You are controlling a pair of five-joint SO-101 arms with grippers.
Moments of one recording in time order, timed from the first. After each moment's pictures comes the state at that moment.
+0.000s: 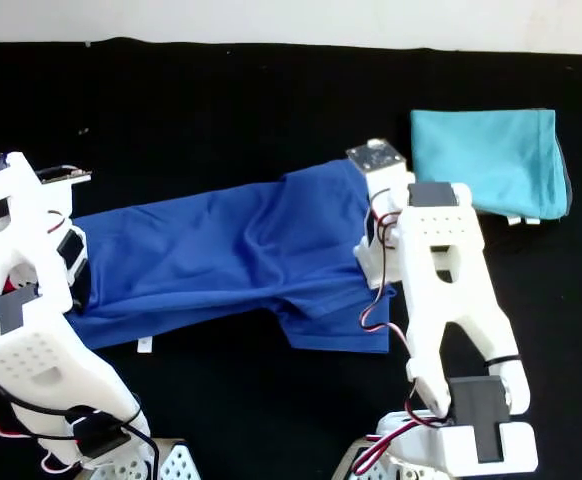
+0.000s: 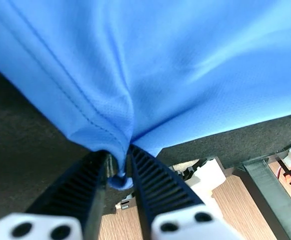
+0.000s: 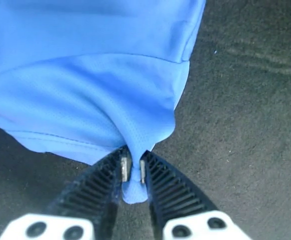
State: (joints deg) left arm -34.4 25.6 -4.9 97.5 -38.9; right arm -9.4 -8.4 21.1 79.1 18.9
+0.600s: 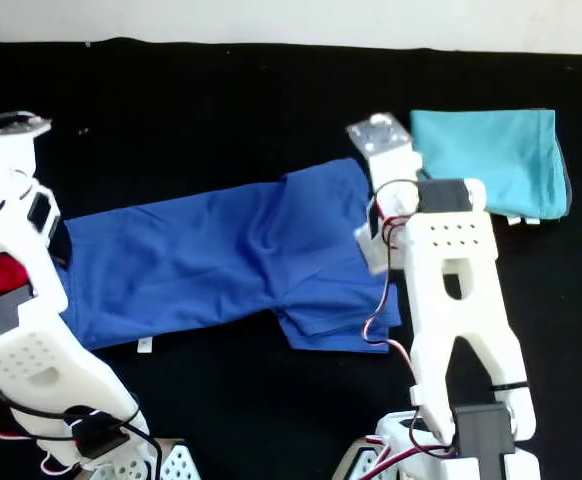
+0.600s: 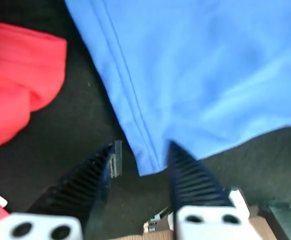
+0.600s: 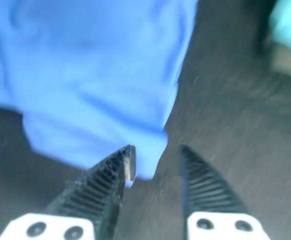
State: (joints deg) left arm -34.9 26.0 -24.8 99.7 -38.5; right arm -10.5 -14.9 15.0 79.6 18.9
